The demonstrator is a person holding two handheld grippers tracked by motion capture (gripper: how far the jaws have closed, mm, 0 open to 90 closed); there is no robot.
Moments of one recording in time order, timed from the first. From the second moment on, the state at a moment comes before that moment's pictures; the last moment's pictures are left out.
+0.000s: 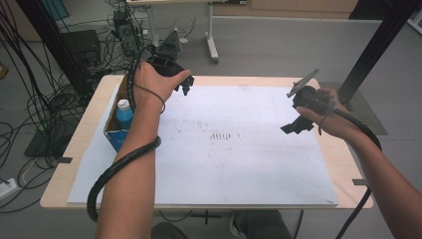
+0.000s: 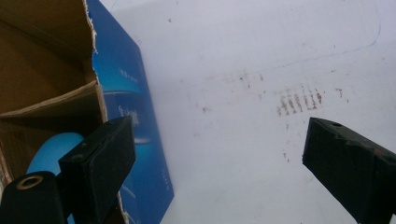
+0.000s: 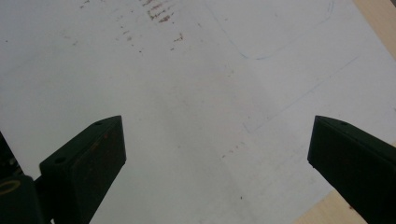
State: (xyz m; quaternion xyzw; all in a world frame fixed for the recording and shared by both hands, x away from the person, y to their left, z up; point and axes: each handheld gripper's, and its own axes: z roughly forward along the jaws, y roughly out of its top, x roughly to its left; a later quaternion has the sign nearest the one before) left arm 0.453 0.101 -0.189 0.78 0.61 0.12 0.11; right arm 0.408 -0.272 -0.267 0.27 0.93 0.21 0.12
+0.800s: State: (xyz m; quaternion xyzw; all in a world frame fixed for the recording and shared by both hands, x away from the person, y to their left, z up) left arm 0.458 0.095 -0.191 0.78 0.61 0.11 0.11; right arm 0.404 -0.281 -0.267 0.28 0.93 0.20 0.12
